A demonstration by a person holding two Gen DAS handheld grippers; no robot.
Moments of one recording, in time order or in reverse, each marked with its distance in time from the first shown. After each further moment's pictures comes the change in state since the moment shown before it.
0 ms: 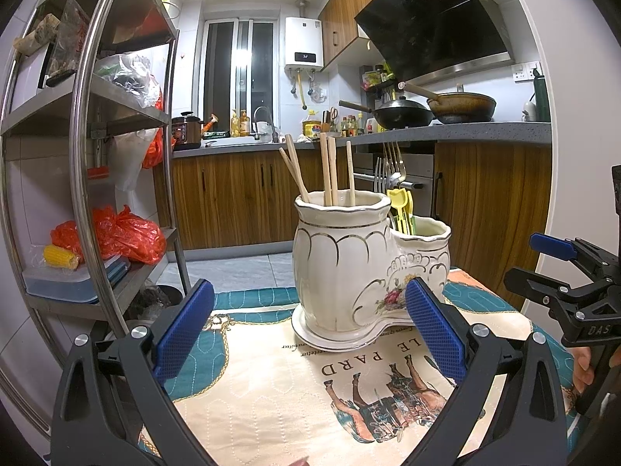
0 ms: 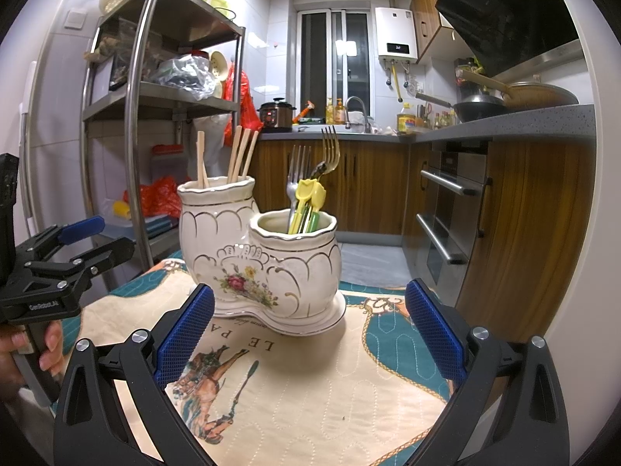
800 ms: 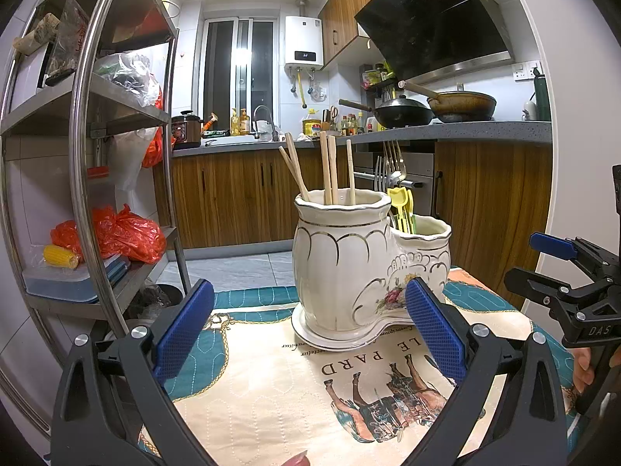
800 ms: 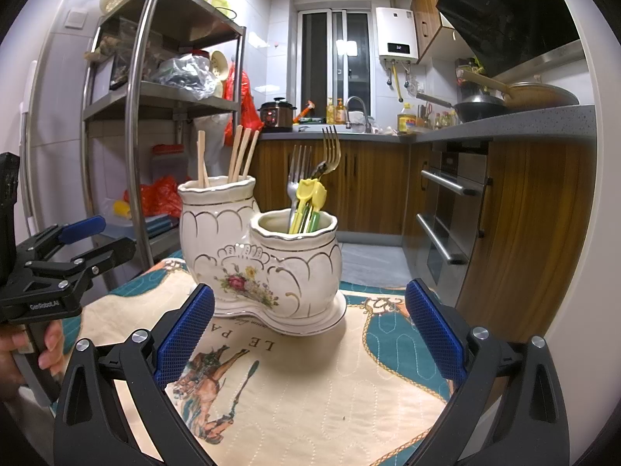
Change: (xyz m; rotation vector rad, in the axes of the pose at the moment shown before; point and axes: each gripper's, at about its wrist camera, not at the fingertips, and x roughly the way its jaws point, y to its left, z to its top) left arm 0.000 -0.001 0.000 -0.004 0.004 0.004; right arm 0.000 0.000 0.000 -0.001 0.000 -0.001
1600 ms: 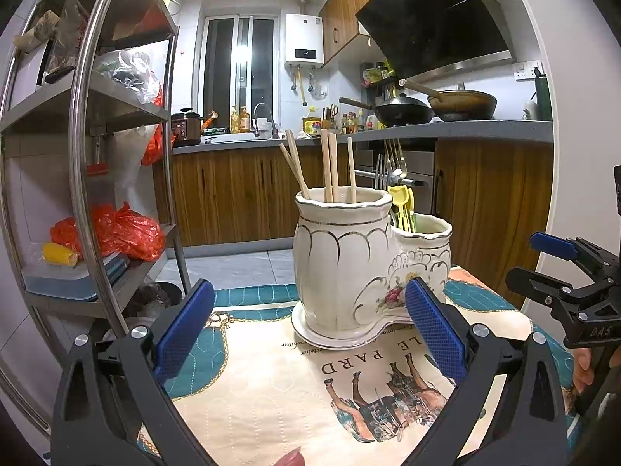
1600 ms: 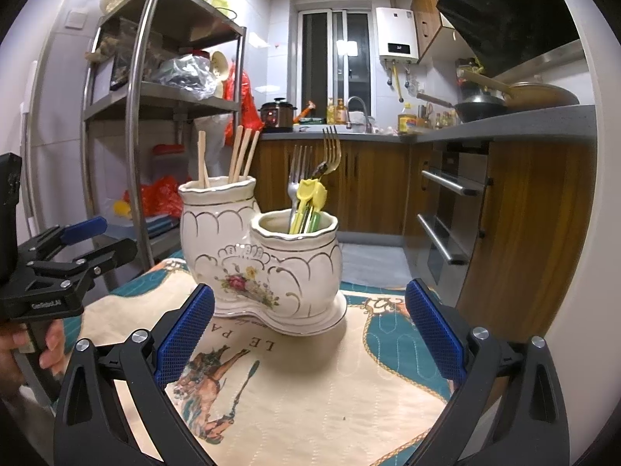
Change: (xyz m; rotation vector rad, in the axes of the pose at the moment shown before) left arm 0.001 -0.001 0.000 -0.005 0.007 0.000; right arm 0.000 0.000 0.000 0.000 0.001 0.000
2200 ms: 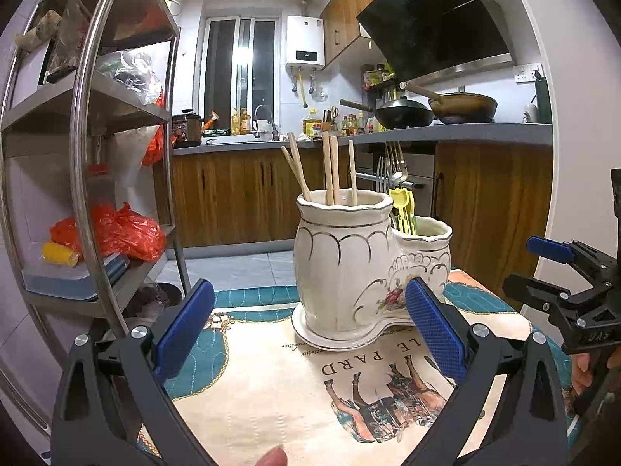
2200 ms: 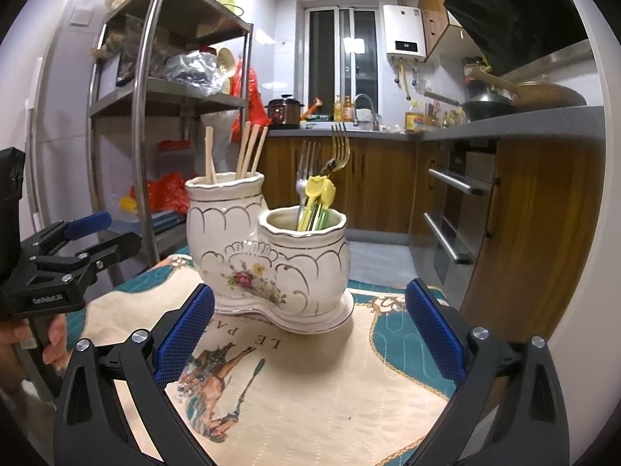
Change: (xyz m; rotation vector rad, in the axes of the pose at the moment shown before) left arm 0.001 -0.002 0.000 0.000 -0.005 0.002; right arm 0.002 -0.001 0.000 -0.011 0.007 0.025
